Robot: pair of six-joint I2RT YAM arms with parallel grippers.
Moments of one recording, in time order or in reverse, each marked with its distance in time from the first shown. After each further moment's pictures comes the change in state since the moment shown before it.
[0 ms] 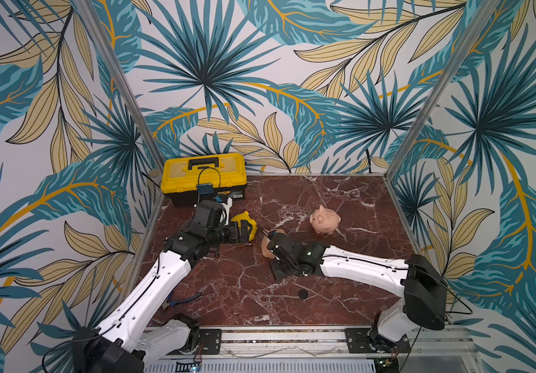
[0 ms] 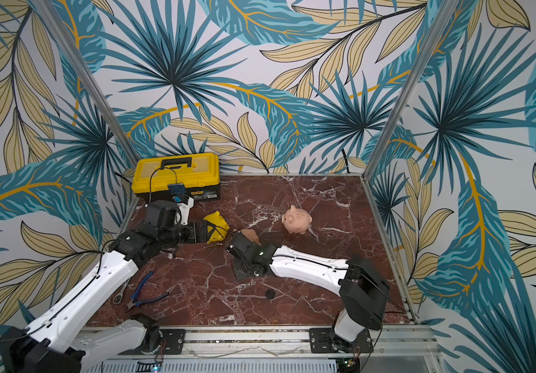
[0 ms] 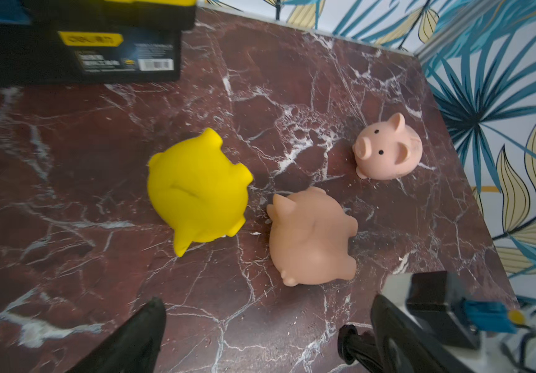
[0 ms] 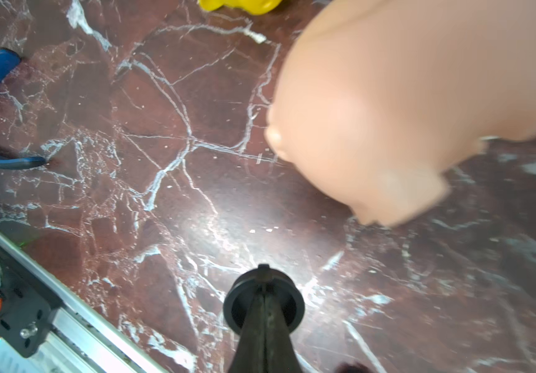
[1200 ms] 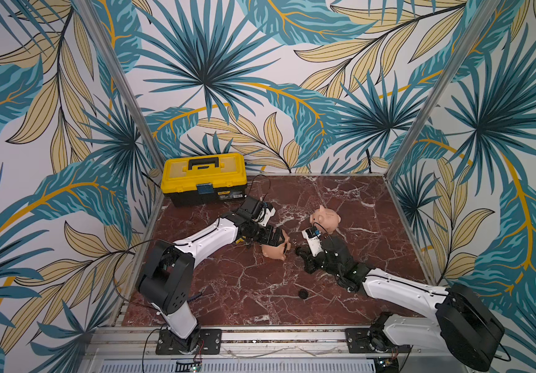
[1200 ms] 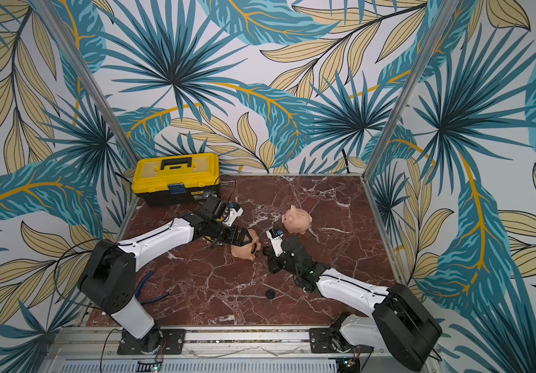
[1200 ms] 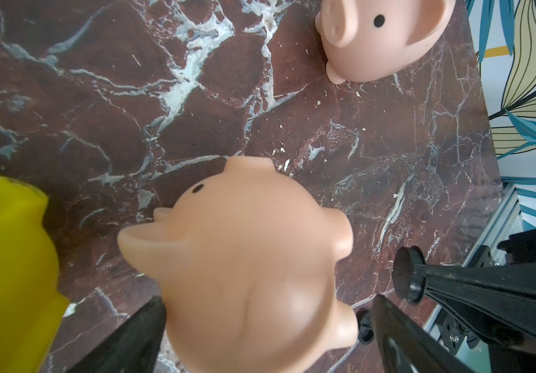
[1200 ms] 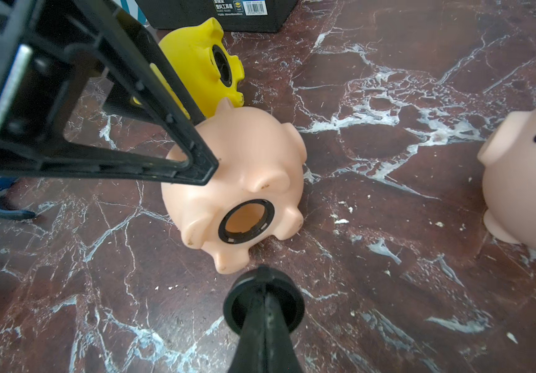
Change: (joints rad) left arm -0.115 0.560 0.187 0.100 0.230 0.130; right arm -0.324 -0.331 -0.626 0.791 -0.146 -0.311
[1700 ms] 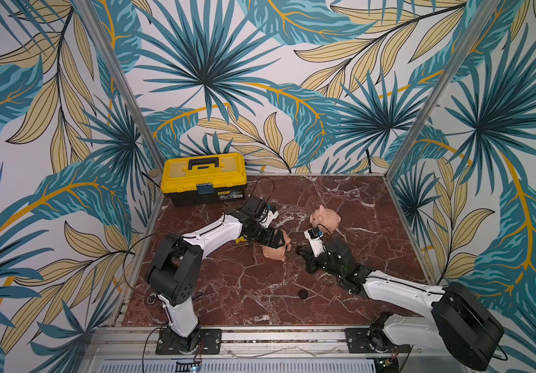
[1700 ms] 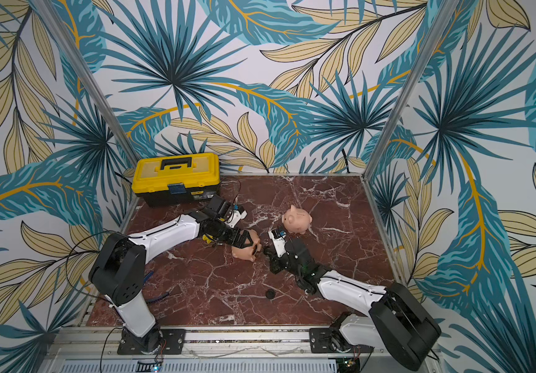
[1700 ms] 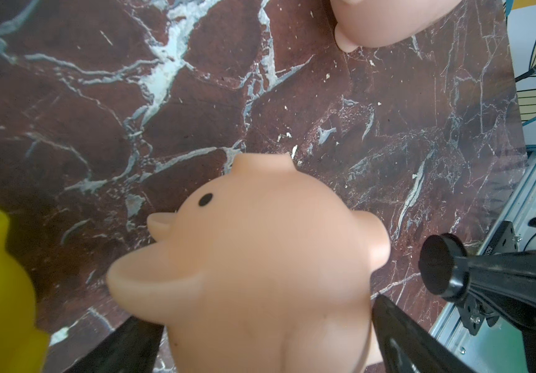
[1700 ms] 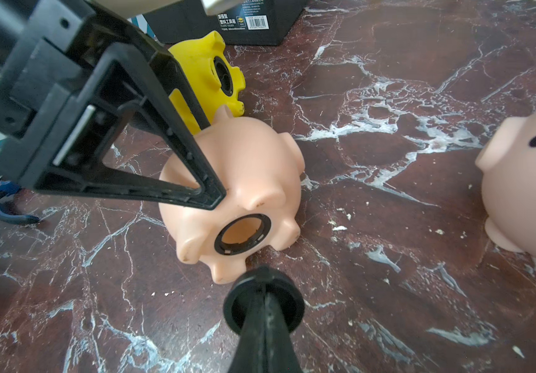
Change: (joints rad) left arm 0.000 0.071 0.049 -0.063 0.020 0.090; right arm -0.022 0.001 -0.051 0.093 -0.026 -0.004
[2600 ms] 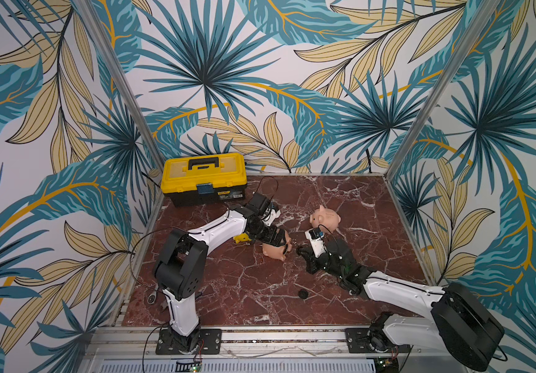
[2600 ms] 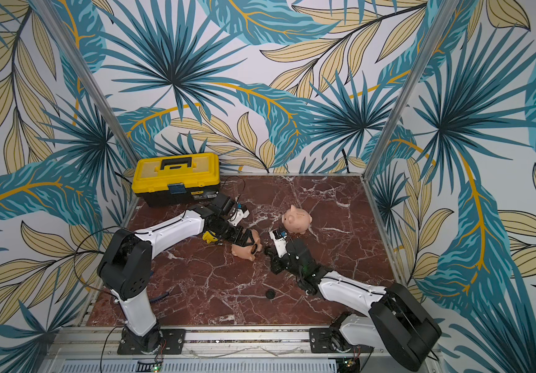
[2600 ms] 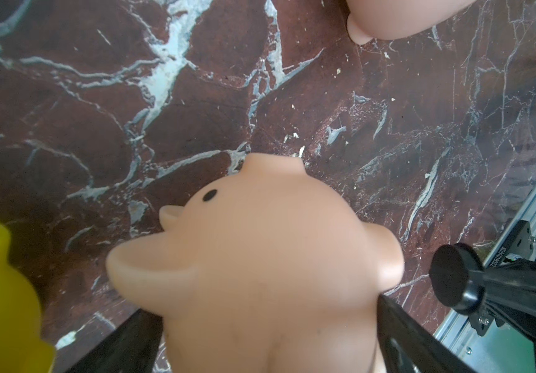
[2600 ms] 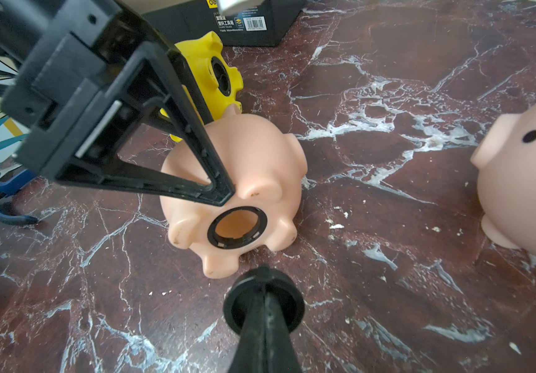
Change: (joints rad) left arm -0.013 0.066 0.091 -0.083 -0.027 0.015; right arm -0.008 -0.002 -0.019 0.019 -0.004 0.000
